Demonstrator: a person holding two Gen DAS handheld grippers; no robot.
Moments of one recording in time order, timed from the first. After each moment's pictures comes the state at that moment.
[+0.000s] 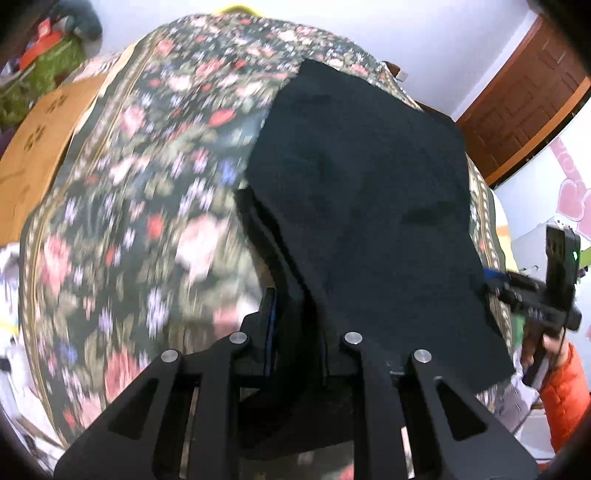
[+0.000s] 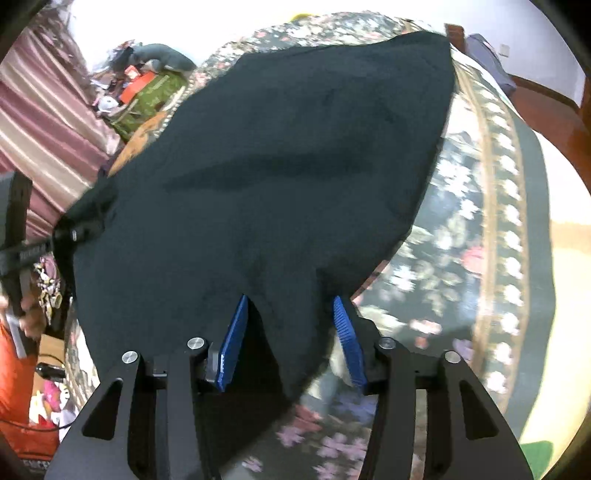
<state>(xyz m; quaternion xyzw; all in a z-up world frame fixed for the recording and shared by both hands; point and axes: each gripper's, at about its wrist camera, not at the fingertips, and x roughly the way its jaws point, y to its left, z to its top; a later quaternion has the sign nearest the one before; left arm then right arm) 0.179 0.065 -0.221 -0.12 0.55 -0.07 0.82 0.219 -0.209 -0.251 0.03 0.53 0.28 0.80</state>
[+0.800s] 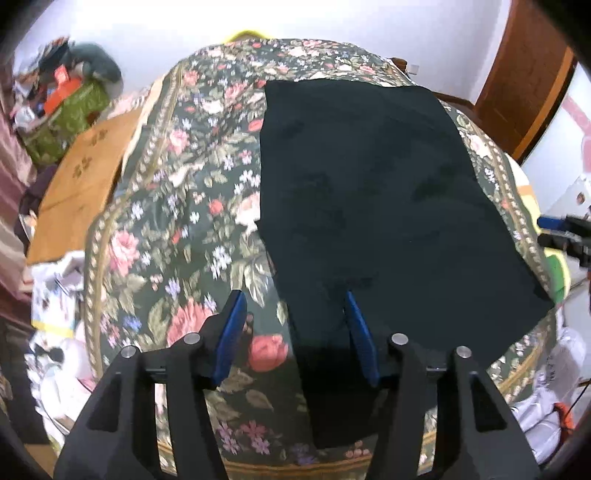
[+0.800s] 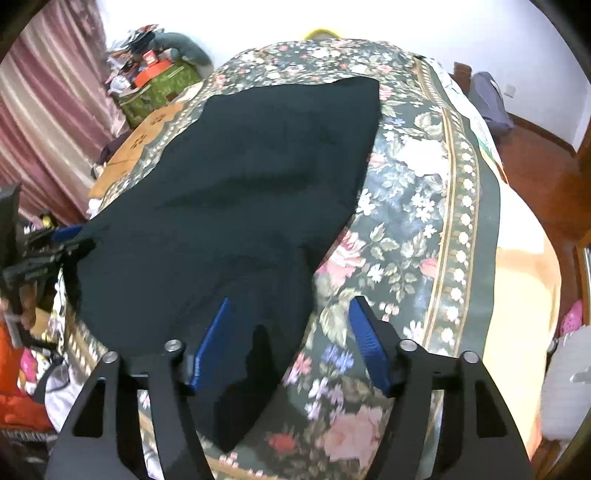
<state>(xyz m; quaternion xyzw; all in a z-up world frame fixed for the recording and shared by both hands) 0.122 0.063 -0.199 -0.02 0.53 -0.02 0.85 0.172 -0.233 -0.206 -0.05 0.51 0.28 0.81</state>
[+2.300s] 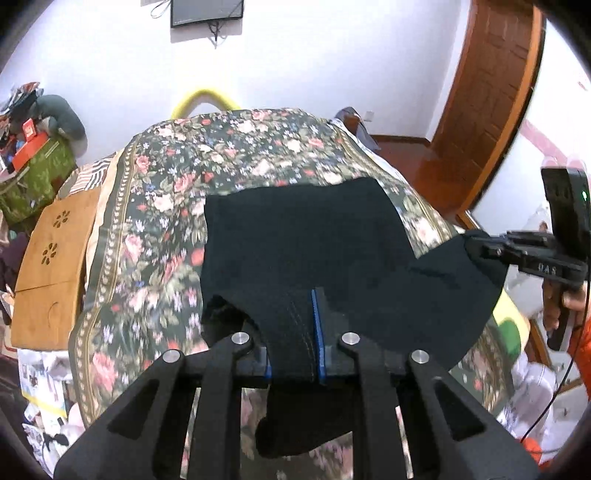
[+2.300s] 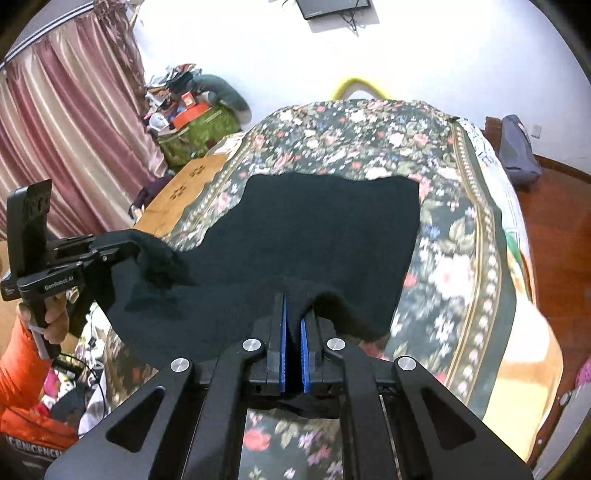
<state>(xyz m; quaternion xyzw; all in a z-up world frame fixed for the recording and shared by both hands) 0.215 0.021 -0.110 -0.02 0.44 -0.09 0.90 0.241 -0.212 -0.135 -0.02 0.39 0.34 0.85</state>
